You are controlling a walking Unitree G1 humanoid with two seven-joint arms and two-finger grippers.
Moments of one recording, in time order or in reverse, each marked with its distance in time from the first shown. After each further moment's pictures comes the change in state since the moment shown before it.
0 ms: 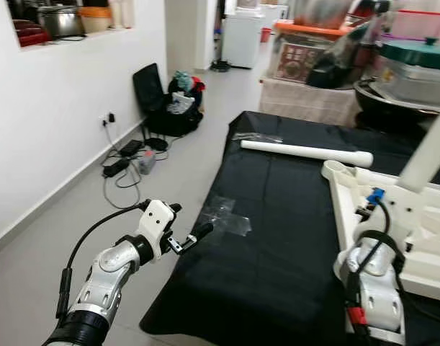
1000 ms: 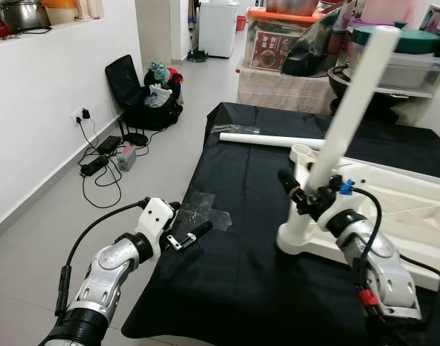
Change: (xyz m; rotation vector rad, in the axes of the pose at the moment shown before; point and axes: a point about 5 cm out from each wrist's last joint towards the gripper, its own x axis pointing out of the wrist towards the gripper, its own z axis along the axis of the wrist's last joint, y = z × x) left arm 0.001 0.002 0.002 0.003 -0.003 0.004; right arm -0.006 0.044 0.042 0.121 -0.206 1.049
